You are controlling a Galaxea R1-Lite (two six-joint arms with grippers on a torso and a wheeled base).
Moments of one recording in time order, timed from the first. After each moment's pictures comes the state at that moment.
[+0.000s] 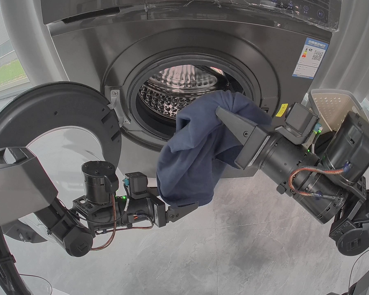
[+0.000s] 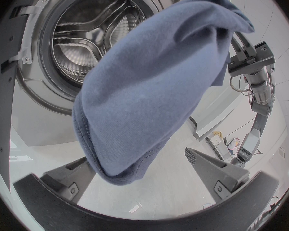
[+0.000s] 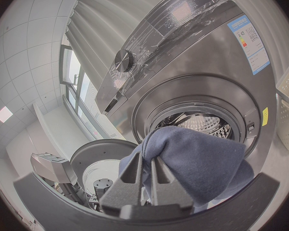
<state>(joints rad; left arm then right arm) -0.52 2.02 -0.60 -1.19 -0.46 -0.18 0.85 1.68 -0.72 -1.25 -0.15 0.33</state>
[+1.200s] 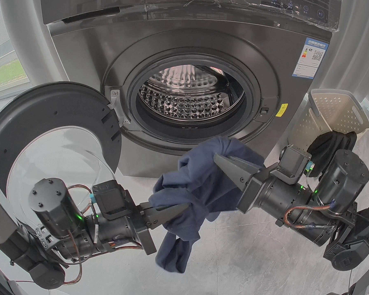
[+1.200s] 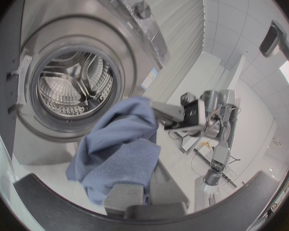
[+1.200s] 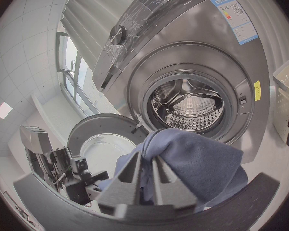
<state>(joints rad) -0.68 1.78 -0.30 -1.54 -0.40 -0.24 0.84 1.72 -0.52 -1.34 -0.09 0.34</state>
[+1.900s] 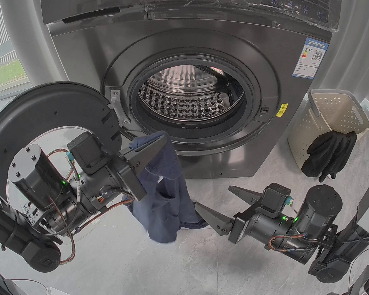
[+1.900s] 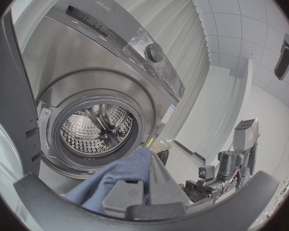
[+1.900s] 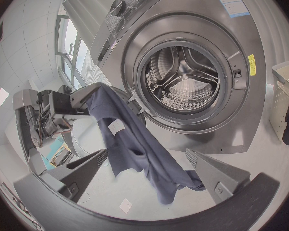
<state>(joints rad) -0.61 1.71 -0.45 -1.55 -0.22 -0.24 0.84 1.90 -0.37 -1.52 -0.08 0.27</state>
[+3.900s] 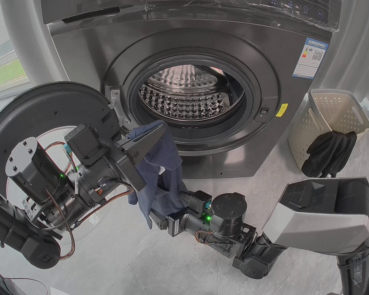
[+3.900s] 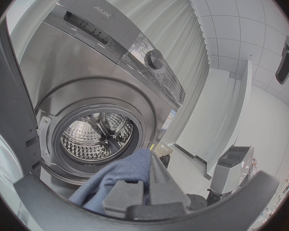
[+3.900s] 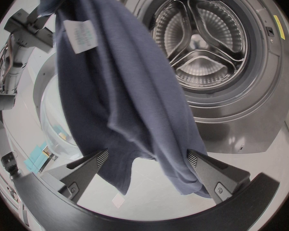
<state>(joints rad) -0.61 1.71 -0.49 -1.55 -0.21 -0.24 0.86 2.37 -0.89 -1.42 -0.08 0.20</state>
